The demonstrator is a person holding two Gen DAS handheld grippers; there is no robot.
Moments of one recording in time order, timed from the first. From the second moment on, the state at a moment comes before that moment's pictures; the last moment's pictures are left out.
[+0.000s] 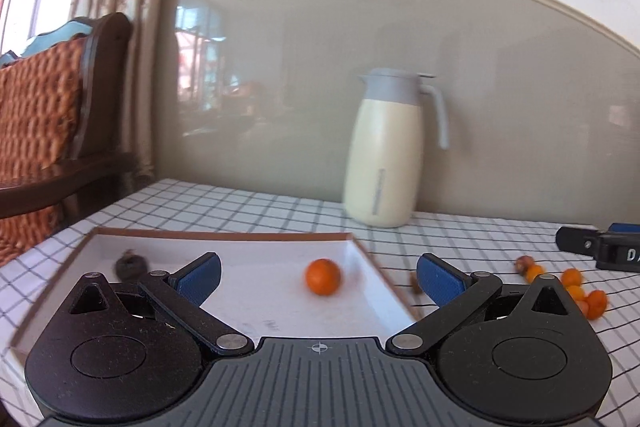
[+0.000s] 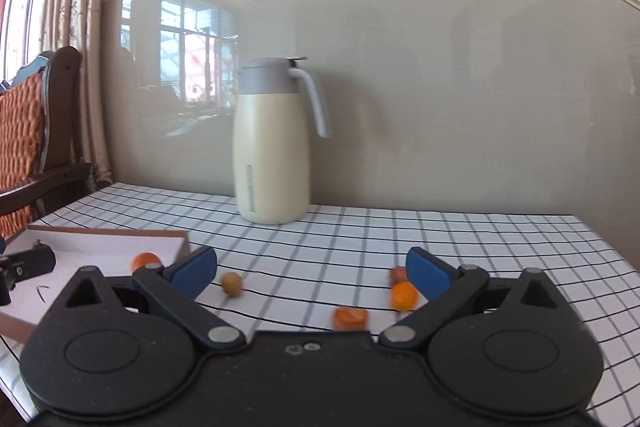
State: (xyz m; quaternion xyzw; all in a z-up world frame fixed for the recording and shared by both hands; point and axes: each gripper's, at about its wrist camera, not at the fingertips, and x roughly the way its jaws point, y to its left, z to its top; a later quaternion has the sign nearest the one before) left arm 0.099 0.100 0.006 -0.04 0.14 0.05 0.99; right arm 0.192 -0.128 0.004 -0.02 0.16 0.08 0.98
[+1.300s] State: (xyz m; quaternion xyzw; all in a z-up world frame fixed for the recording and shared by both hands) left arm 0.151 -0.013 -0.021 0.01 0.20 -0.07 0.98; right arm 0.217 -0.188 -0.059 -0.03 0.28 0.04 0.96
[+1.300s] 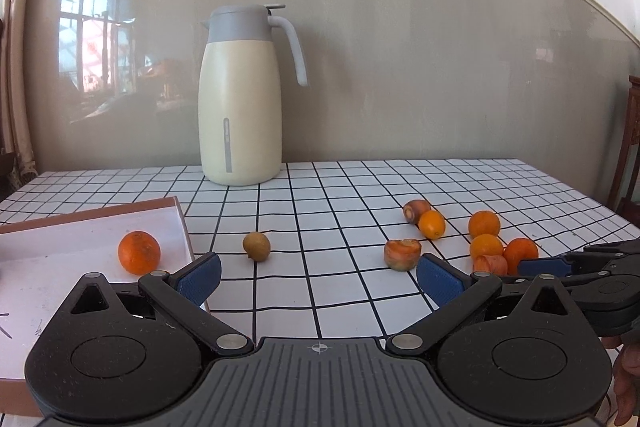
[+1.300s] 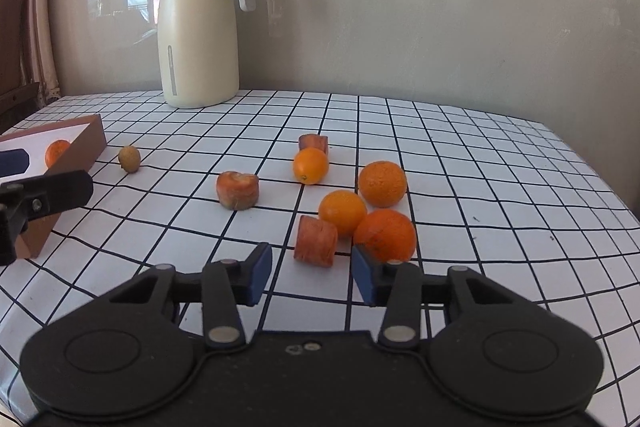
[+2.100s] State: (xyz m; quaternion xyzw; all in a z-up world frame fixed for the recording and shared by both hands) left arm 0.180 -0.055 -0.035 0.00 0.23 -0.10 0.97; right arm 0.237 -0.221 -0.061 -0.03 0.28 0.01 0.96
